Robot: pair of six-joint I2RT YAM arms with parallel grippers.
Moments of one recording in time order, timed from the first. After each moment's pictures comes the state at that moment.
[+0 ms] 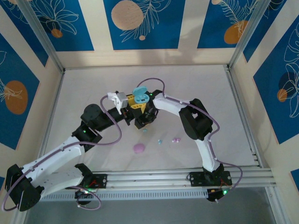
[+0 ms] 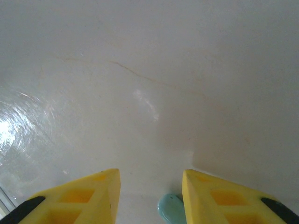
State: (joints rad) left arm -0.74 0.97 0.74 0.39 0.33 -0.10; right arm 0.72 2.17 1.65 -0.92 -0.43 0.02
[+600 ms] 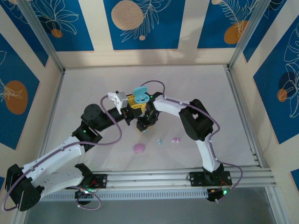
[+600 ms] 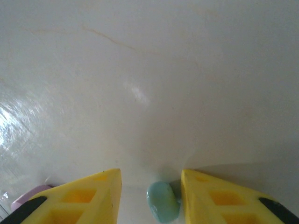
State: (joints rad) left arm -0.74 0.97 0.74 0.39 0.33 -0.11; right arm 0.73 2.15 1.58 -0.92 -0.40 0.02
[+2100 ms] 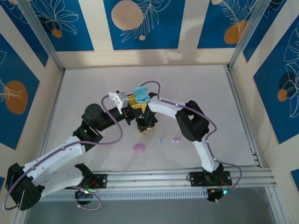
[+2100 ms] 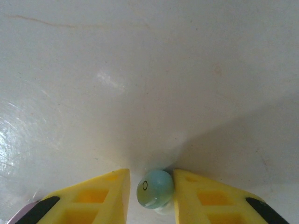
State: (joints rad) left arm -0.74 0.98 0.74 0.39 0.33 -0.11; right arm 0.79 2.19 1.68 -1.06 -0.22 0.24
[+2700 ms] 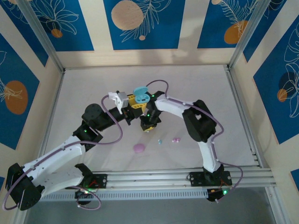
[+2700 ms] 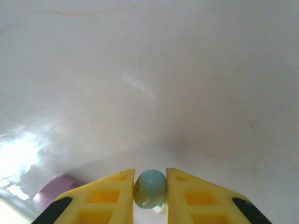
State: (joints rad) left arm -0.74 0.98 0.74 0.39 0.33 -0.11; right arm 0.70 2.06 1.54 -0.98 -0.39 0.28
